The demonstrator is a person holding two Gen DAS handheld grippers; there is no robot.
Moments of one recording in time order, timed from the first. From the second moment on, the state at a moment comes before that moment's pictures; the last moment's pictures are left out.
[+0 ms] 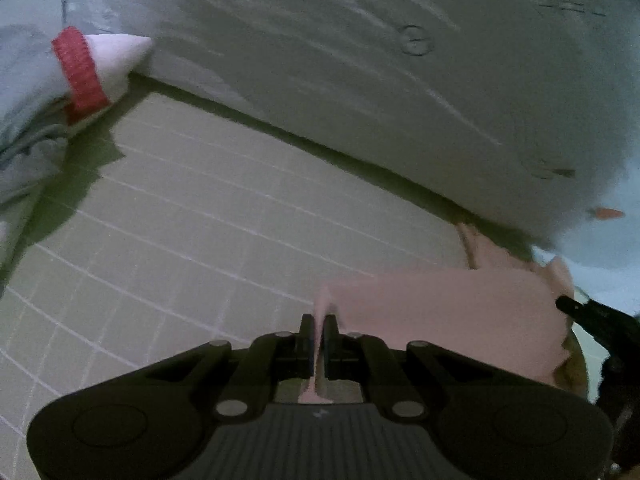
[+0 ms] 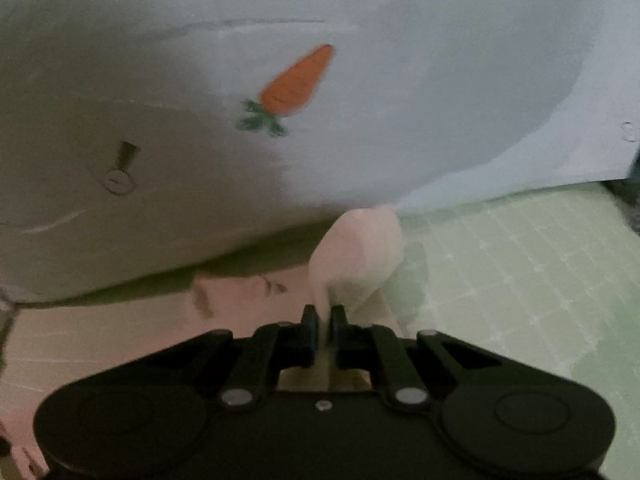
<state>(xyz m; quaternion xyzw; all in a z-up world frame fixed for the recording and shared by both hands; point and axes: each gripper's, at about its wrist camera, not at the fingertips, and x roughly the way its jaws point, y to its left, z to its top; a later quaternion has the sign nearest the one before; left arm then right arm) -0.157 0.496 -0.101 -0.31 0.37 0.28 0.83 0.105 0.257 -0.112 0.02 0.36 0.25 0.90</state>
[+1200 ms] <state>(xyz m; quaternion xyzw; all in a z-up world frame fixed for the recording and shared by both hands) -0.198 0.437 -0.075 -0.31 0.36 0.23 0.85 -0.090 0.144 -0.119 -0.08 0.37 0.11 0.92</state>
